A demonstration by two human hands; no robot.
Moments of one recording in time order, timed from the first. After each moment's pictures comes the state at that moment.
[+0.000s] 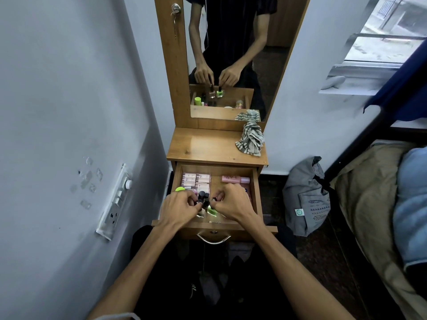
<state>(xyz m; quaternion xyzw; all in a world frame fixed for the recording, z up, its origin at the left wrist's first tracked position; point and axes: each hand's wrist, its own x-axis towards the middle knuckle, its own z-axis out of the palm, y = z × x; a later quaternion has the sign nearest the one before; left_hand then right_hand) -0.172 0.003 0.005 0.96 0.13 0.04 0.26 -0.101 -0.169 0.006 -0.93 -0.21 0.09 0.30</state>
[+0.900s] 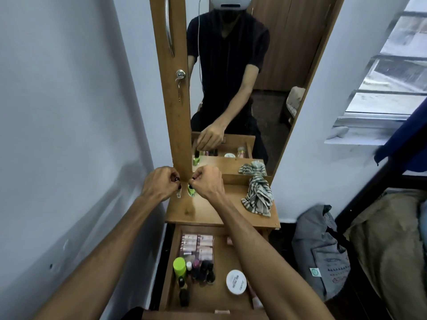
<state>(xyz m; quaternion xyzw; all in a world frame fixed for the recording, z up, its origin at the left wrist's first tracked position) 0.041 0.136 0.081 0.97 0.10 0.11 0.21 0.091 -0.021 0.081 -0.92 -0.15 0.01 0.37</state>
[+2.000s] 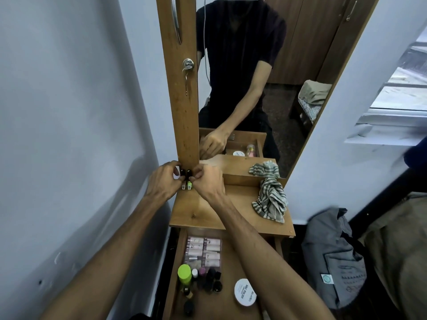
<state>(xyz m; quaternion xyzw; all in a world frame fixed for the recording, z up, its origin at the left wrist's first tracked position) 0.083 0.162 0.041 0.95 0.13 0.16 0.22 0.121 0.007 0.056 -0.90 -0.19 -0.02 0.38</state>
